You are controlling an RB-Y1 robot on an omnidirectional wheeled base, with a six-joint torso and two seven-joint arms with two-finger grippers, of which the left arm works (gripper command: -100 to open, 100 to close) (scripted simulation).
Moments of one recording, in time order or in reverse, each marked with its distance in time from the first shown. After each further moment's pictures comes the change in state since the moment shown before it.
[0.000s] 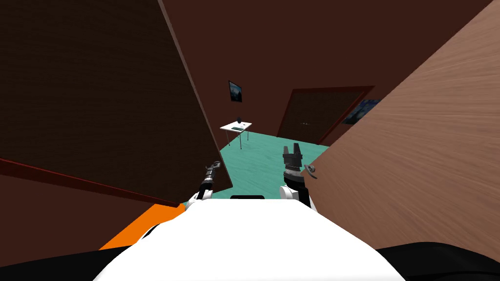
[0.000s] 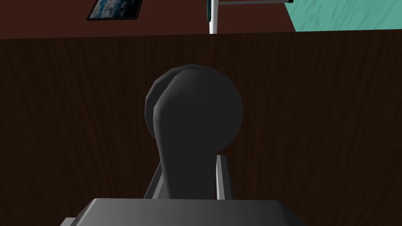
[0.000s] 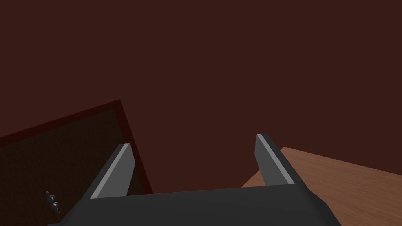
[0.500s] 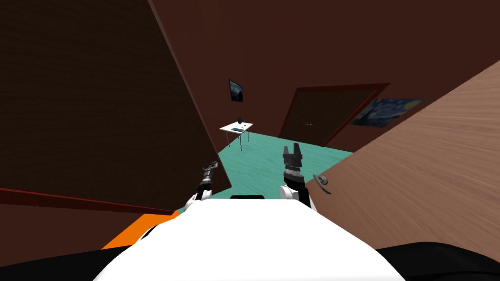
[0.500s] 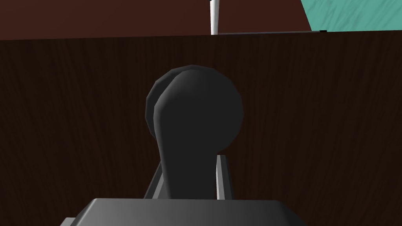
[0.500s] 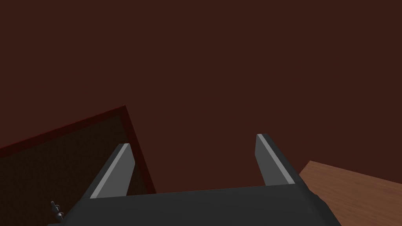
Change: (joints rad) arm -0.004 0.001 0.048 0.020 0.032 -0.007 -0.027
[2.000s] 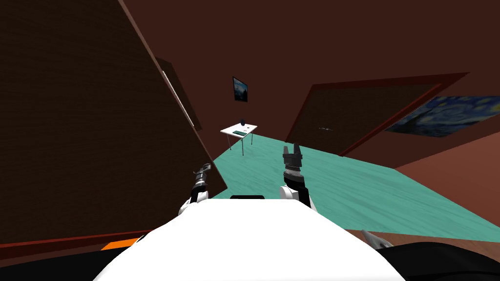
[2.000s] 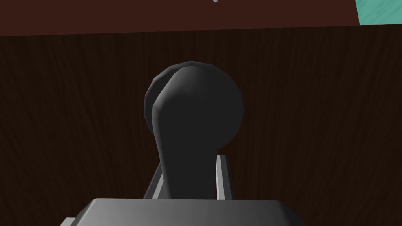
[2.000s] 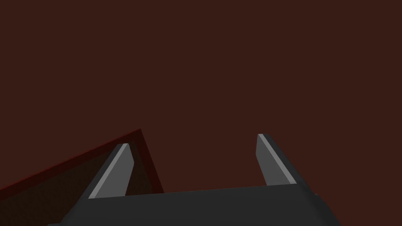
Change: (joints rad) arm 0.015 0.006 0.132 0.001 0.086 0.020 -0.075
